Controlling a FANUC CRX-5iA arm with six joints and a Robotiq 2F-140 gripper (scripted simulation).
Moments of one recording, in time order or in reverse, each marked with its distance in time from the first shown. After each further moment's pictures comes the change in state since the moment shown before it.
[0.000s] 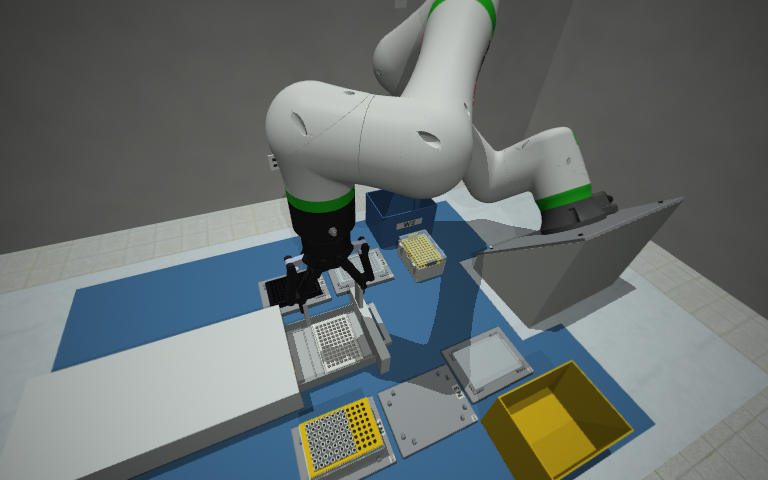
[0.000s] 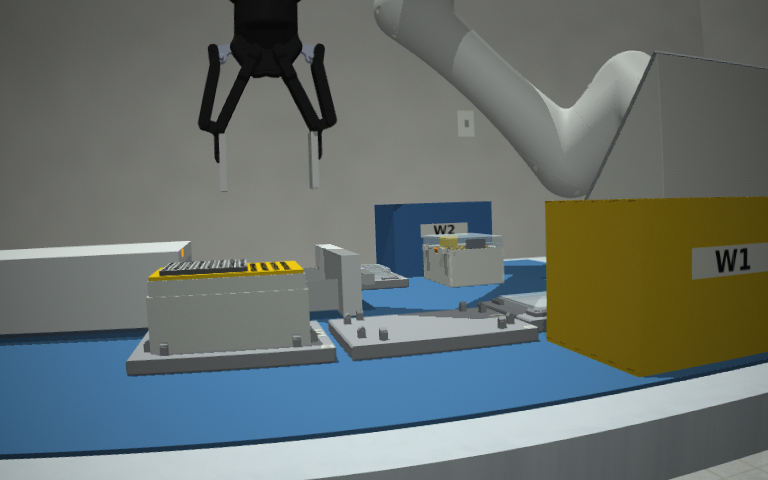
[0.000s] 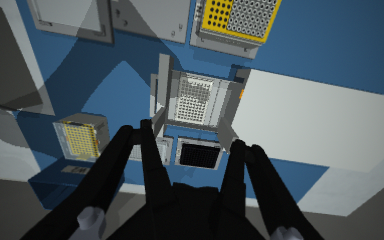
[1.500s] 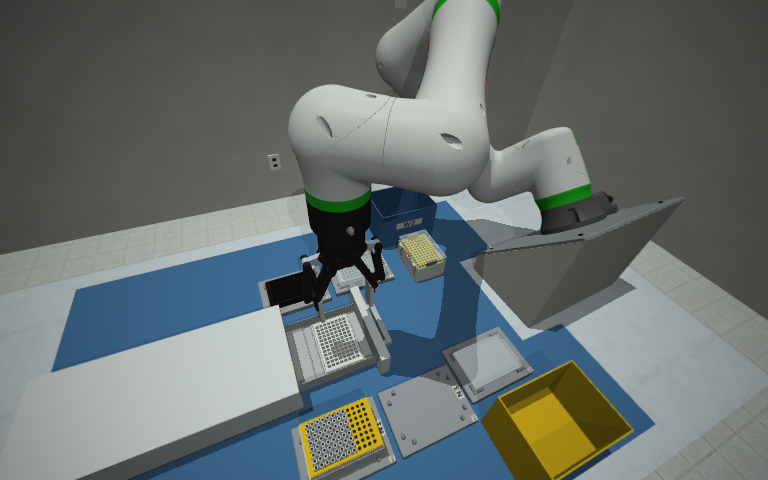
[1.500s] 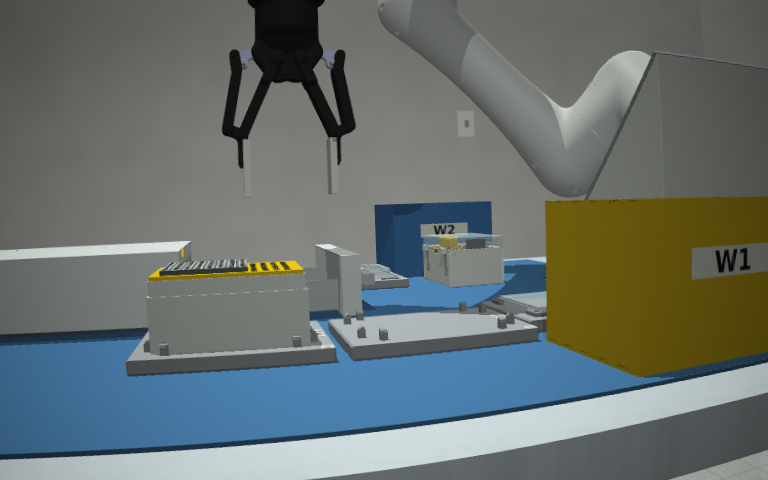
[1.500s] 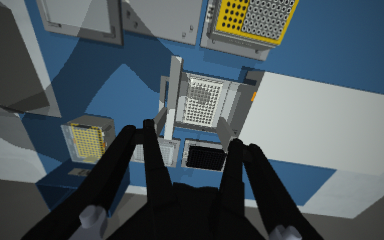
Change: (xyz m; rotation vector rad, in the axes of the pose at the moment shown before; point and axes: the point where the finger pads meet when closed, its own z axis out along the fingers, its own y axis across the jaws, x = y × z) arm 0.000 -0.025 0.006 0.001 0.000 0.000
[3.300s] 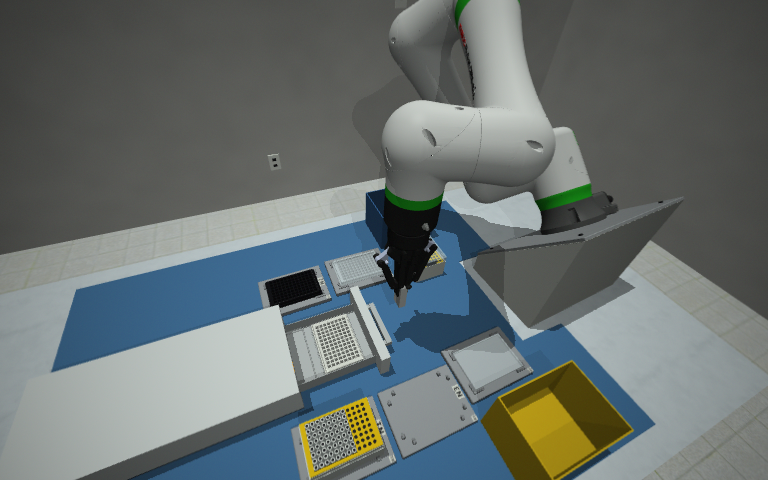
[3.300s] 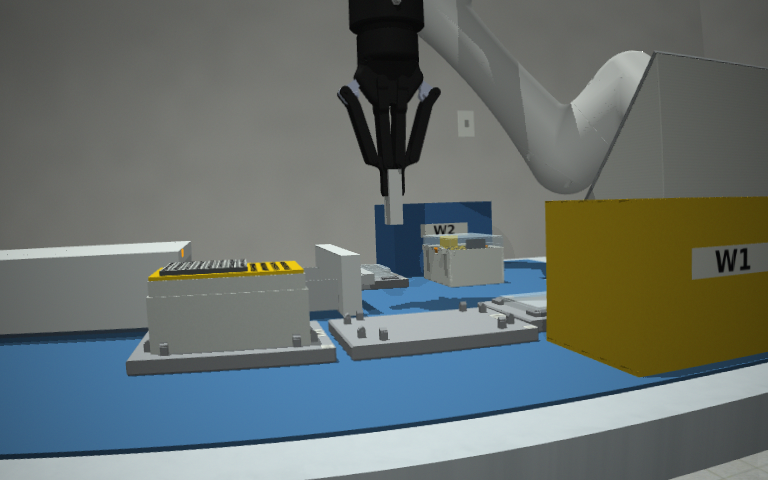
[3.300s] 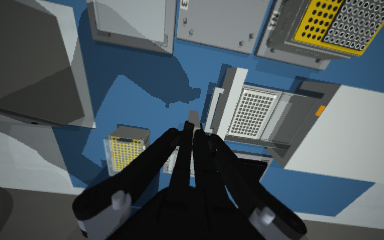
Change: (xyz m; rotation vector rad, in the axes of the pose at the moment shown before) arm 0.000 -0.122 0.030 -0.001 0.000 0.000
